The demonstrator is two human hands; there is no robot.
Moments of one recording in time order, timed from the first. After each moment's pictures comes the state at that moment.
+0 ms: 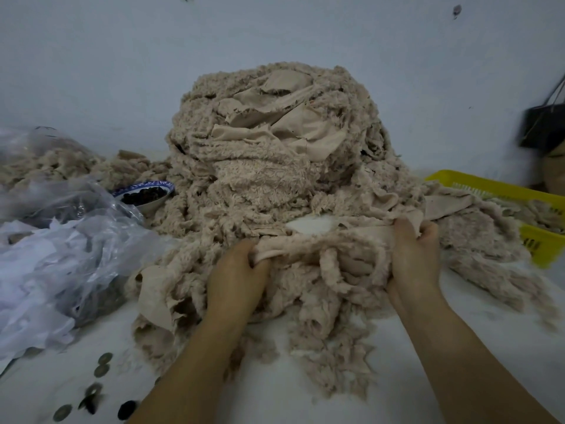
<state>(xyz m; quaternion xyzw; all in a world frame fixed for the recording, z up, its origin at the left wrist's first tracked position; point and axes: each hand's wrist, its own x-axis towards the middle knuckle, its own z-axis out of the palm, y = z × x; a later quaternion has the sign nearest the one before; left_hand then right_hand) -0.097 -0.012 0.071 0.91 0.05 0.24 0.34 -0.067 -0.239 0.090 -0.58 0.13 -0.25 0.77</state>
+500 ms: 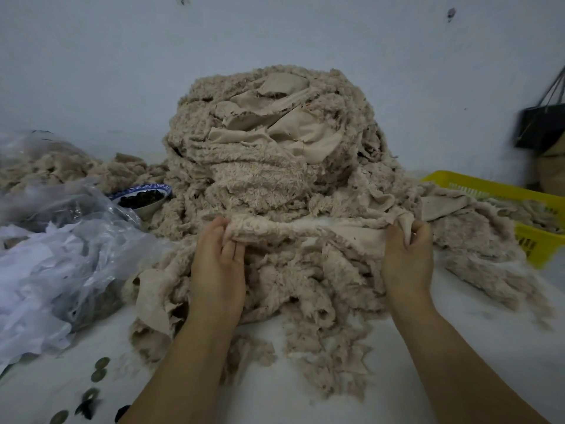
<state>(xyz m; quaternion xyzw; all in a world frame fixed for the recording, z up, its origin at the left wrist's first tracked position) -0.095 -0.009 0.086 0.38 0.06 0.18 0.91 -0.067 -0.241 0.077 -0.70 0.12 -0.31 0.63</state>
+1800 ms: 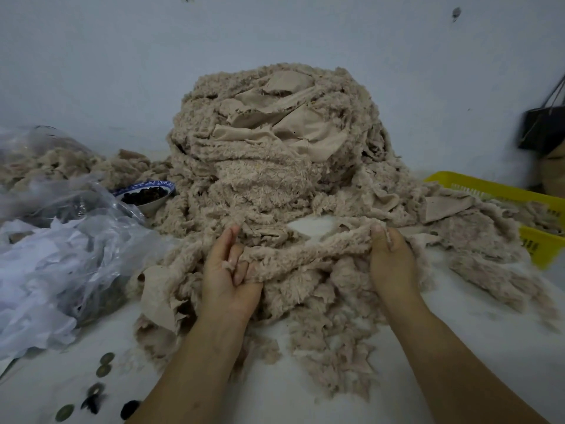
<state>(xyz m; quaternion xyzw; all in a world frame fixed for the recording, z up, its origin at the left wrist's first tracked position) -0.100 -0.017 0.088 0.25 0.10 0.09 0.96 -0.056 -0.228 0.064 -0.78 0.10 -0.21 0.58</state>
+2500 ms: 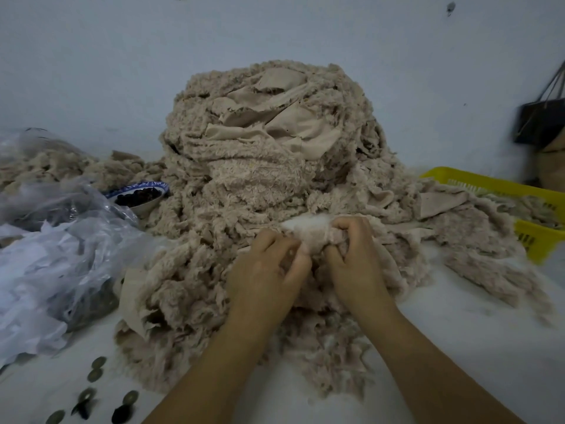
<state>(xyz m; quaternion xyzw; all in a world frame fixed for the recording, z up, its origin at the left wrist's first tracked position) -0.115 -0.053 0.083 0.87 -0.10 0.37 0.31 -0.085 -0.199 0.076 -0.81 -0.15 -0.26 0.50</state>
